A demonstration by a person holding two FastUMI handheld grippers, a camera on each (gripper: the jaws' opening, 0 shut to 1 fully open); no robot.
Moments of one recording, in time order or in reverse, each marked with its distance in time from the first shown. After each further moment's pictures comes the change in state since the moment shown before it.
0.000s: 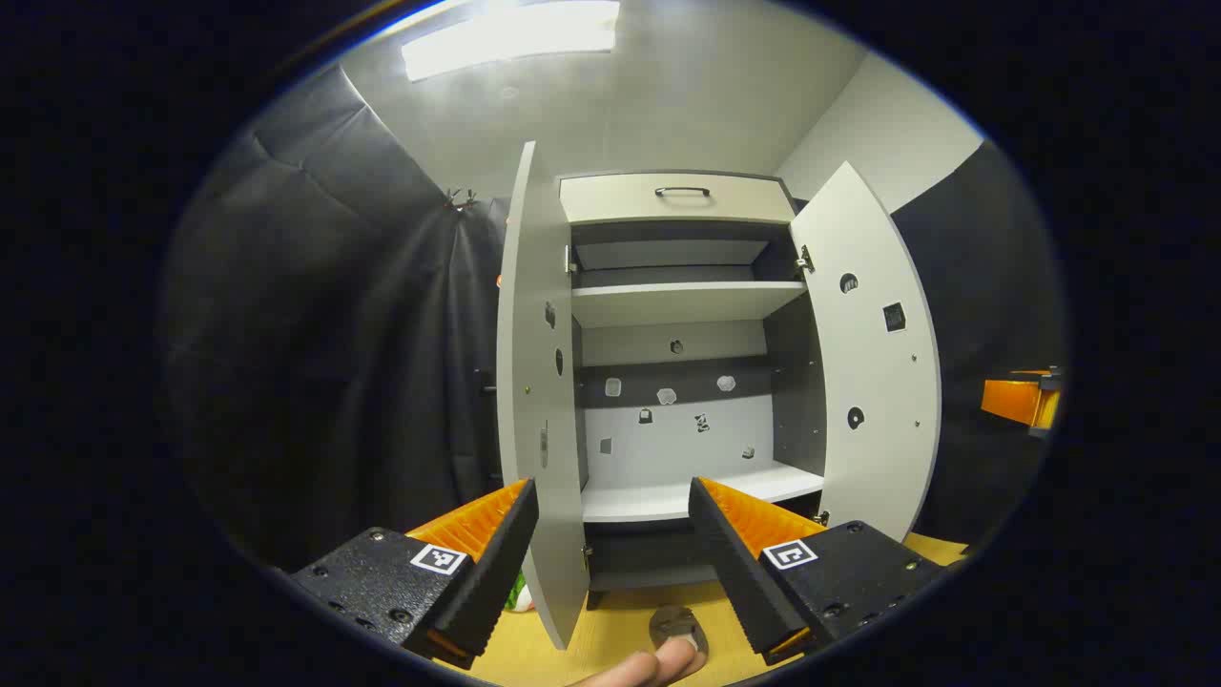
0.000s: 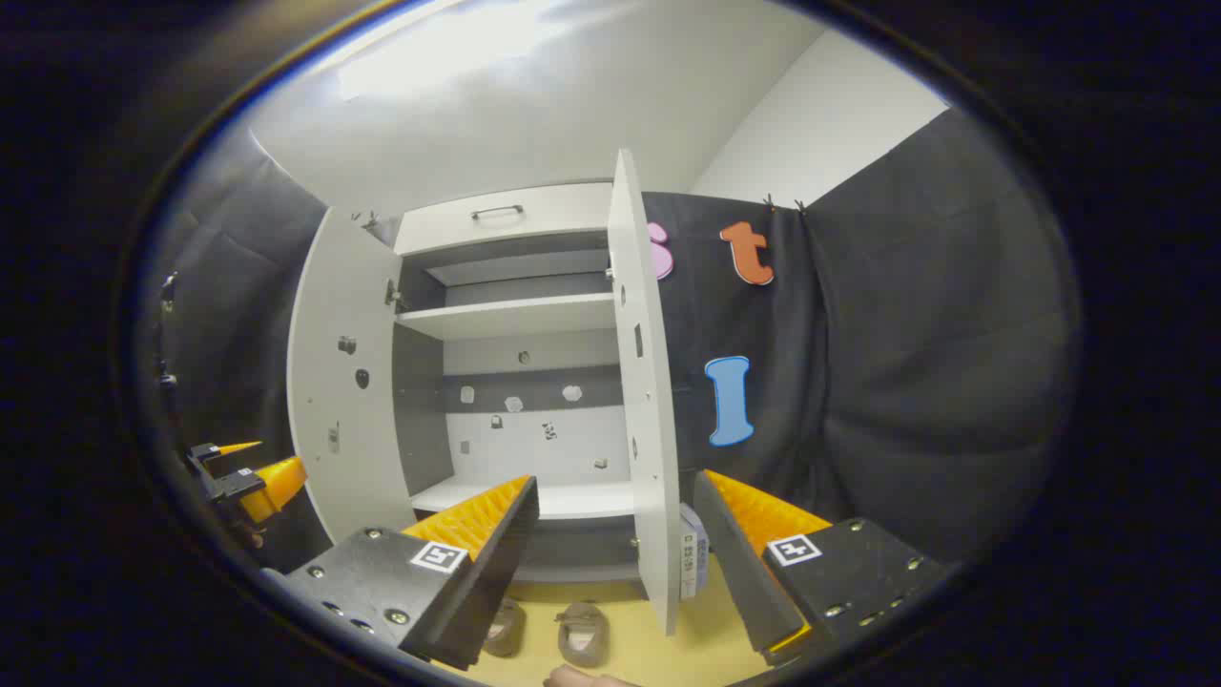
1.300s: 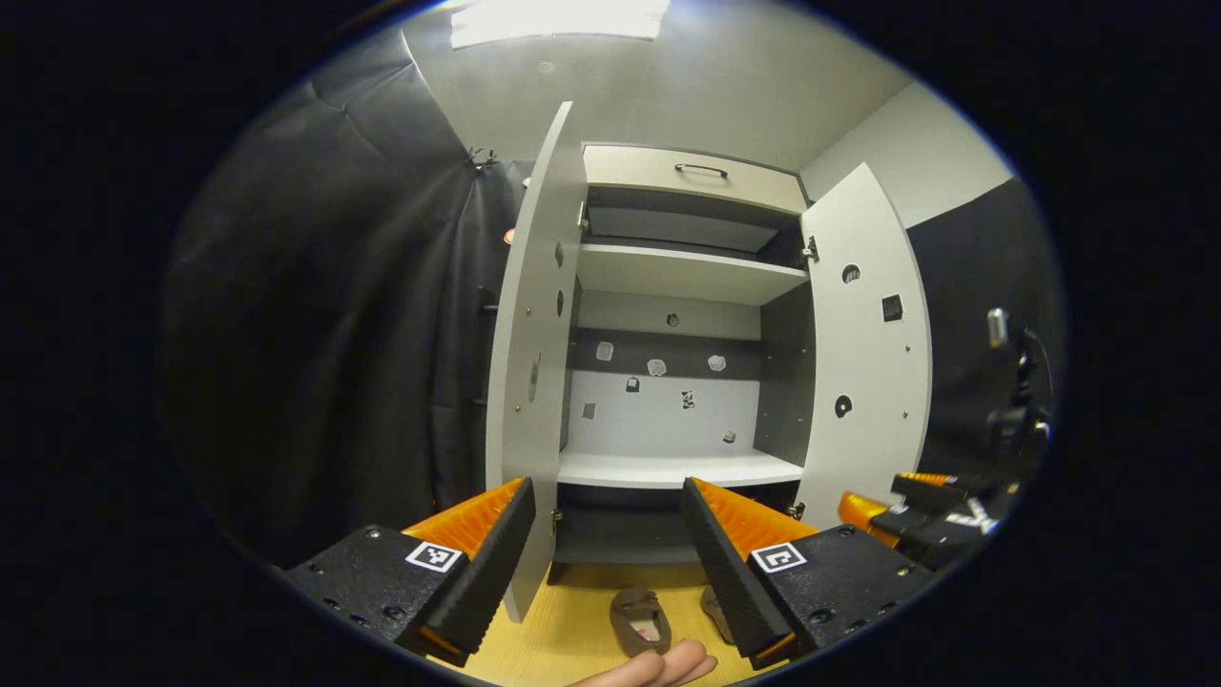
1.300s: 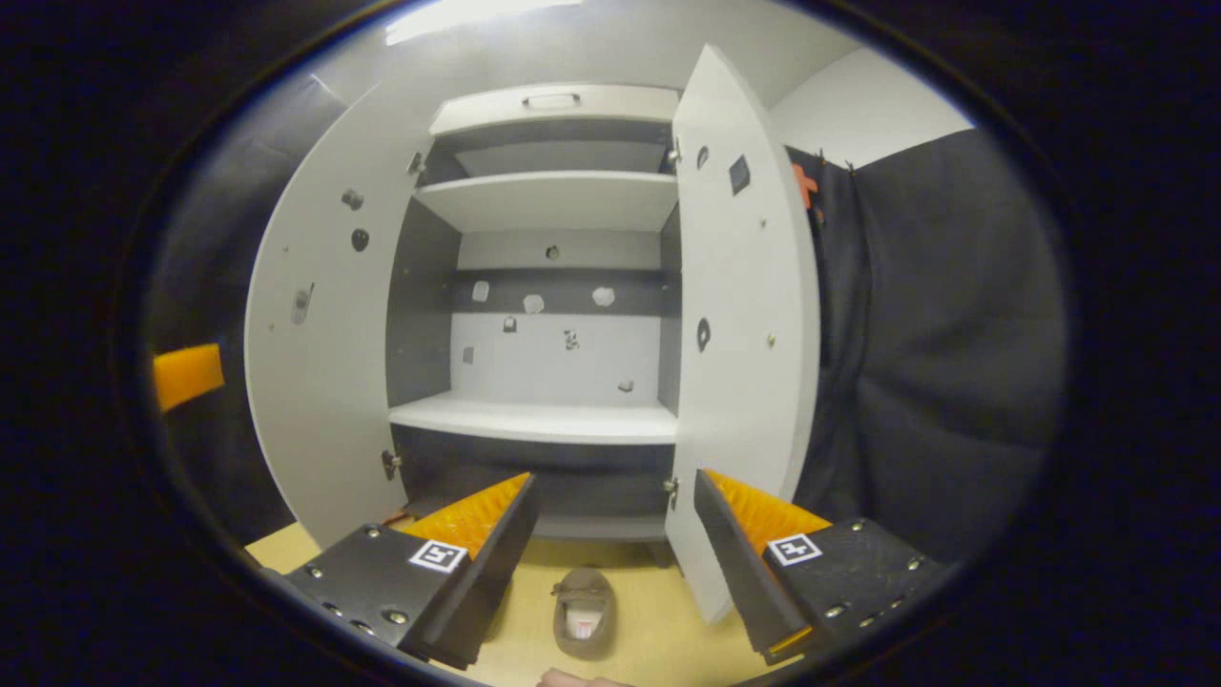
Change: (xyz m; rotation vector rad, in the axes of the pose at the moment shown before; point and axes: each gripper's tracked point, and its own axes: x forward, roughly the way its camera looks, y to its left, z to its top) left arm -0.004 -0.003 -0.060 -0.116 0.054 -0.028; right arm 0.081 0.071 -0.200 -0.115 0.240 0.056
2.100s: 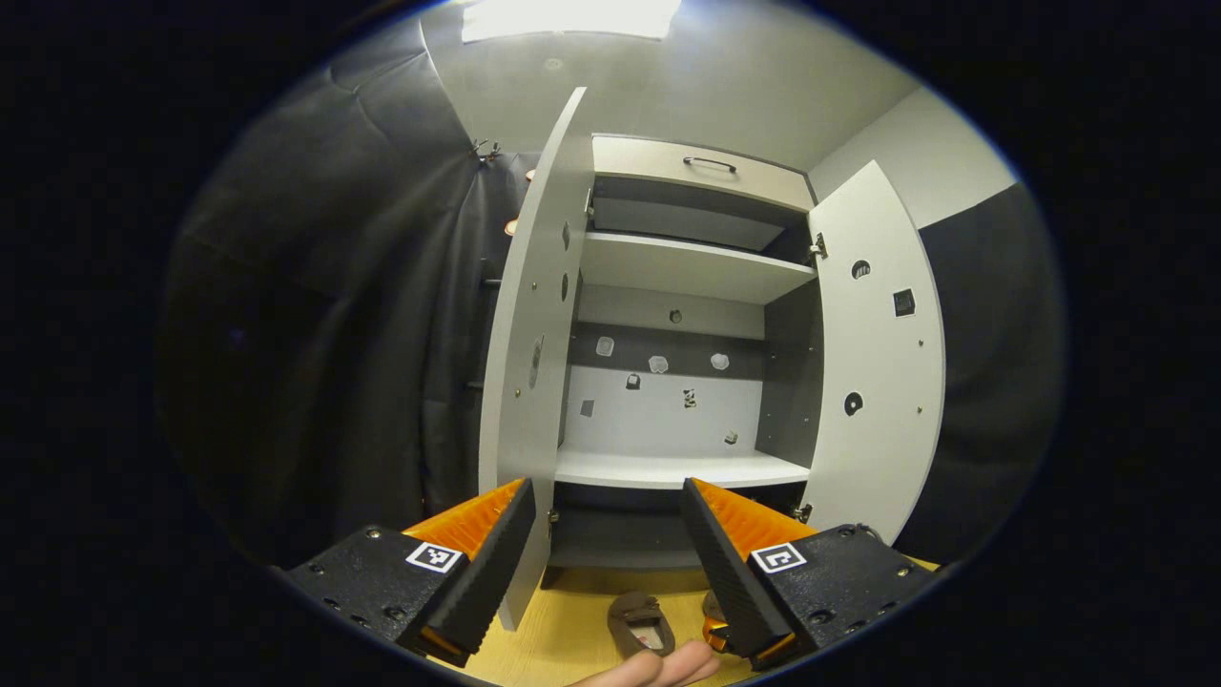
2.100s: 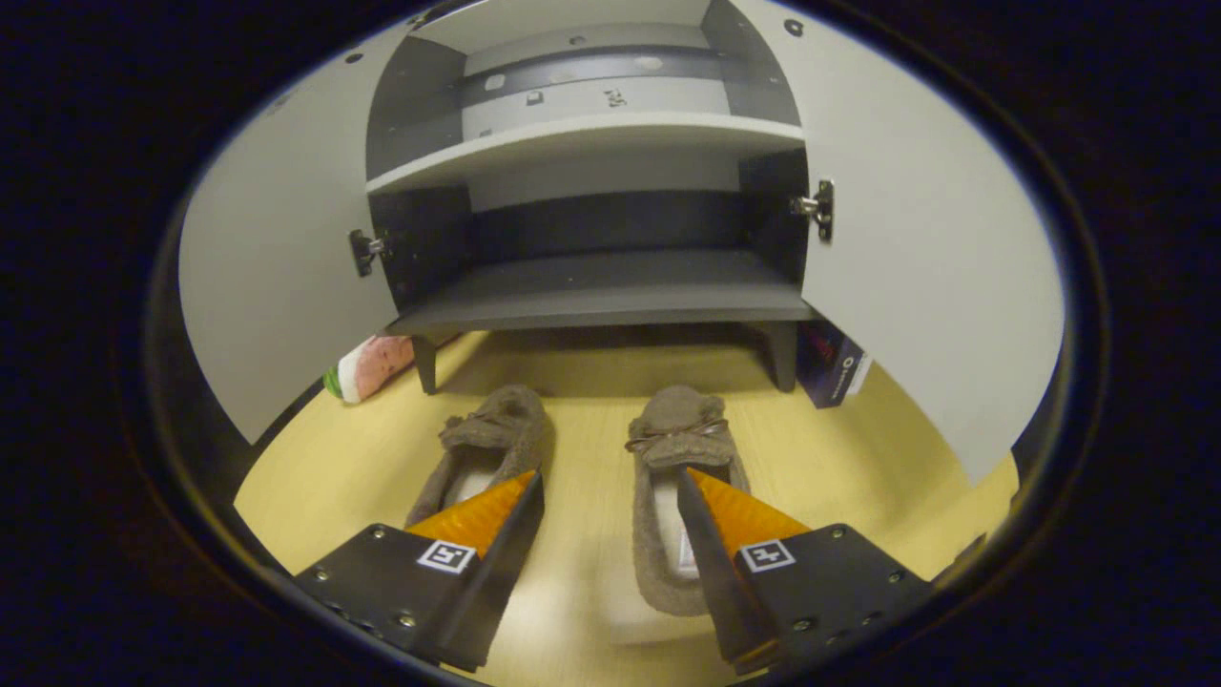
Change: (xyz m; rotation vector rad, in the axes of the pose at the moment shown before) left arm 0.031 0.005 -0.017 -0.021 -0.013 -0.025; right arm 0.085 0.063 -0.267 0.071 0.508 0.097
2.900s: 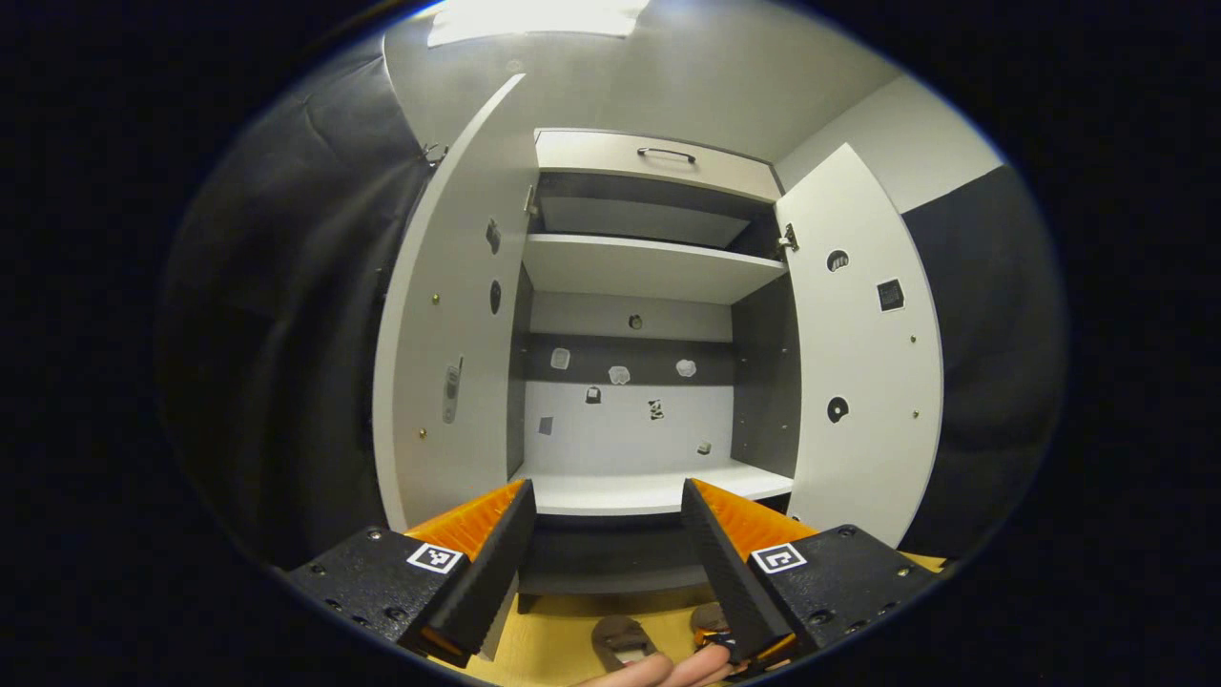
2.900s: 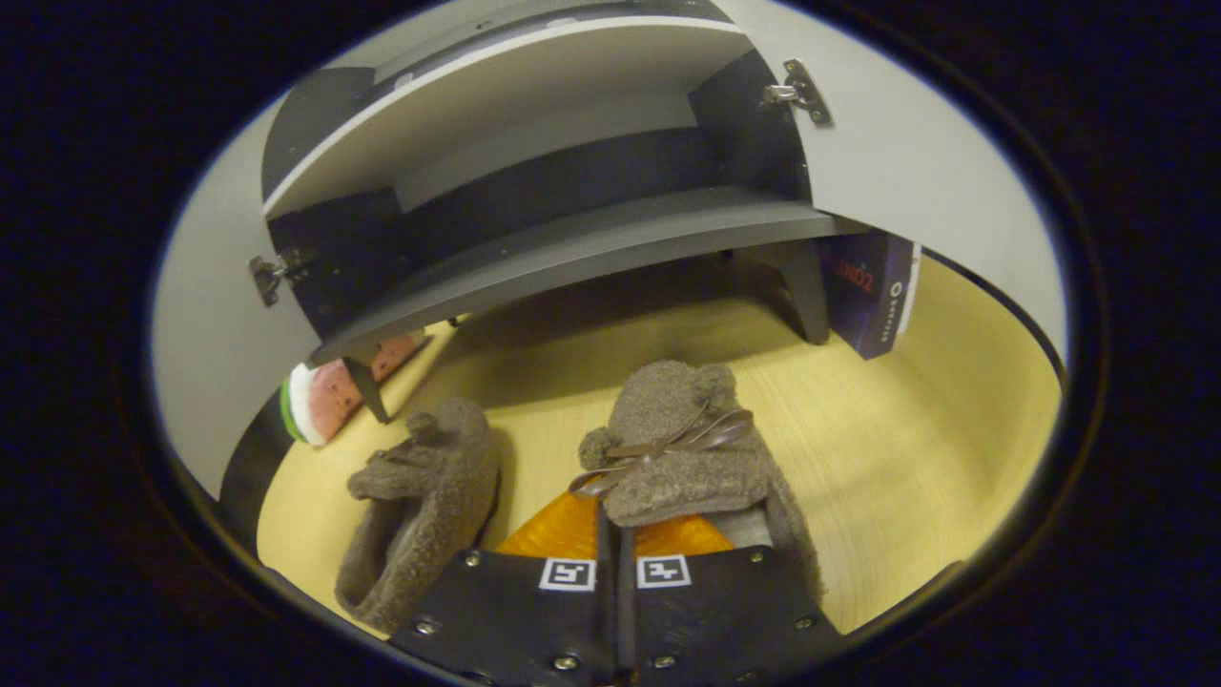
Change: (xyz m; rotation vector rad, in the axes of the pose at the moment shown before) left arm 0.055 -0.046 0.004 0.031 -0.001 -0.135; right arm 0.075 -0.003 -0.013 0.178 0.033 0.071
